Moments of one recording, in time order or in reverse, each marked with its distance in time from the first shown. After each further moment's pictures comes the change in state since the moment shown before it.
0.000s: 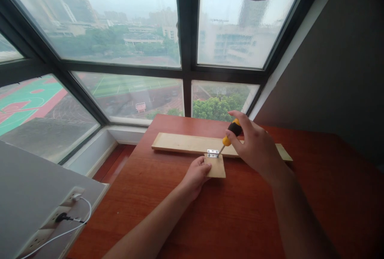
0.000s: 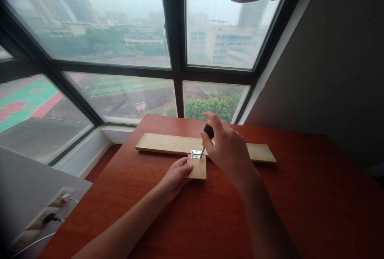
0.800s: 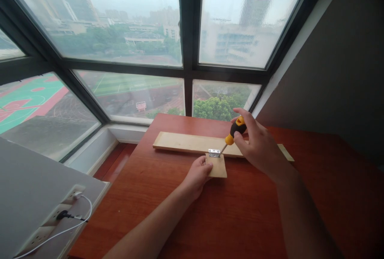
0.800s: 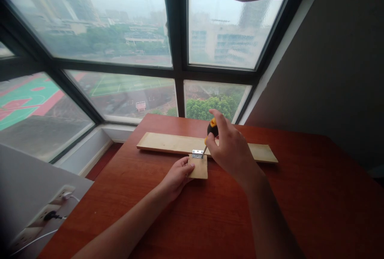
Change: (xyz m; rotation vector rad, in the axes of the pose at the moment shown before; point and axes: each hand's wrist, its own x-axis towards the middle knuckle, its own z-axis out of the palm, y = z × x) left_hand -0.001 -0.001 0.000 0.027 -0.025 0.020; right_hand 0.001 0.002 0.001 0.064 -0.010 0.000
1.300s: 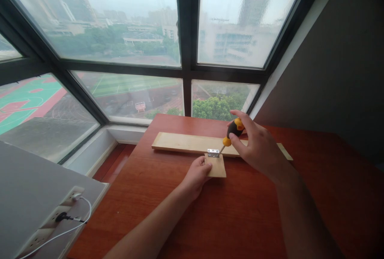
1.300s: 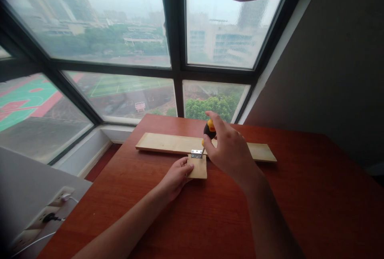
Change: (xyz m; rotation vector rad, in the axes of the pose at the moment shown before) left_hand 0.000 -0.001 0.000 0.008 -0.004 -0.010; right_hand -0.002 -0.001 -0.002 -0.023 -0.020 -0.007
